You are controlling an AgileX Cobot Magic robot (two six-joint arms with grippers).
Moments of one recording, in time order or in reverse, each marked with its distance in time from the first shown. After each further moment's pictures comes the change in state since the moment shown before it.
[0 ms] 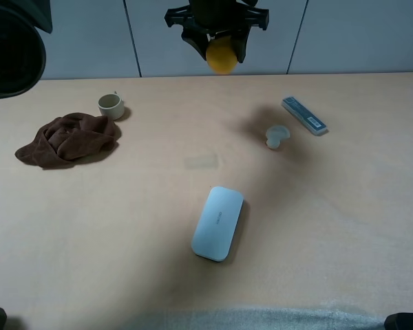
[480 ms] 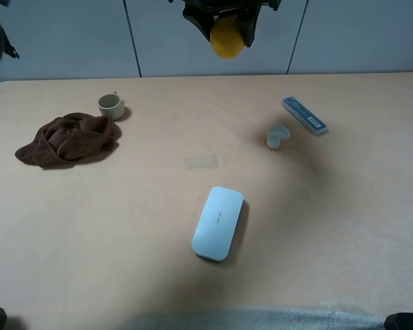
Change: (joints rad) left arm -0.047 -0.122 0.090 0.036 0.000 0.032; right arm 0.000 0.000 0.000 0.003 0.000 0.000
